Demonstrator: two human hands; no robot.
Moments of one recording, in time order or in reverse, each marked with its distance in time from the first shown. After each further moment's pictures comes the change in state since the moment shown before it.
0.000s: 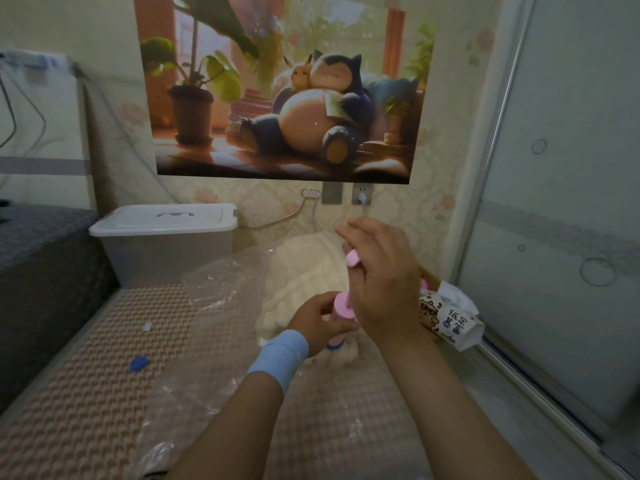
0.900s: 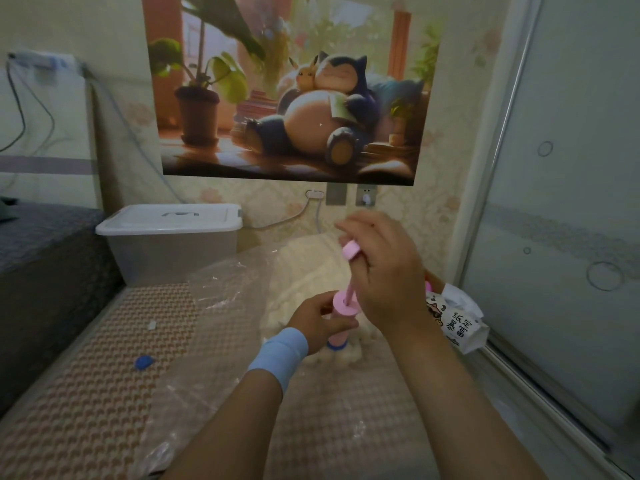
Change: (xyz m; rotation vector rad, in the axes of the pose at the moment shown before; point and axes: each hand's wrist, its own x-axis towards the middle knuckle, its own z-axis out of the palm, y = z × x) left_hand 0.001 -0.002 -0.009 -0.034 -0.002 -0.030; right_hand 0.016 -0.006 -0.003 0.098 -0.020 -0.025
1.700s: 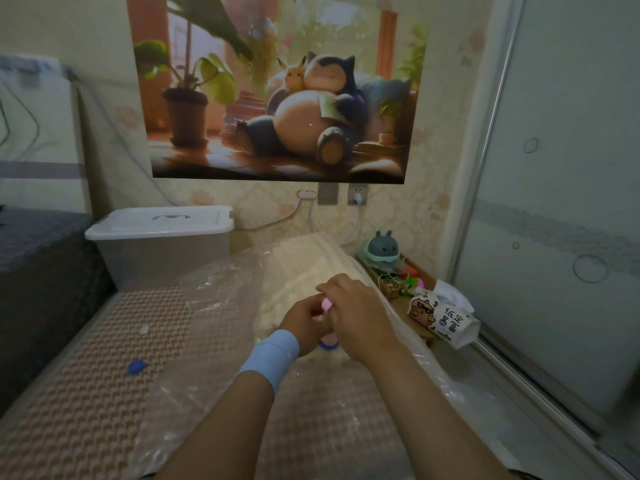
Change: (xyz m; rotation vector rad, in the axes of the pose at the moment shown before) left_hand -0.007 0.008 0.000 0.107 0.014 -0.053; right_hand -0.066 0.025 0.032 -0.115 -0.672 0.269
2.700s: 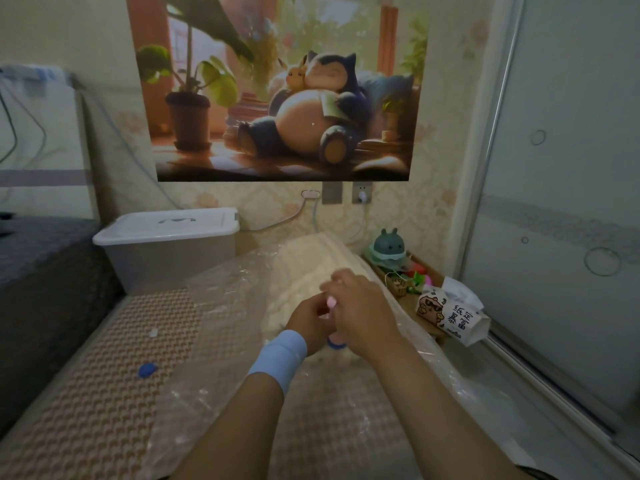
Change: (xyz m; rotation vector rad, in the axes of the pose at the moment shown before) left_hand -0.001 -0.003 -0.002 -0.015 -0.001 -0.002; right_hand 0.009 -0.006 0.005 -0.079 0.018 0.001
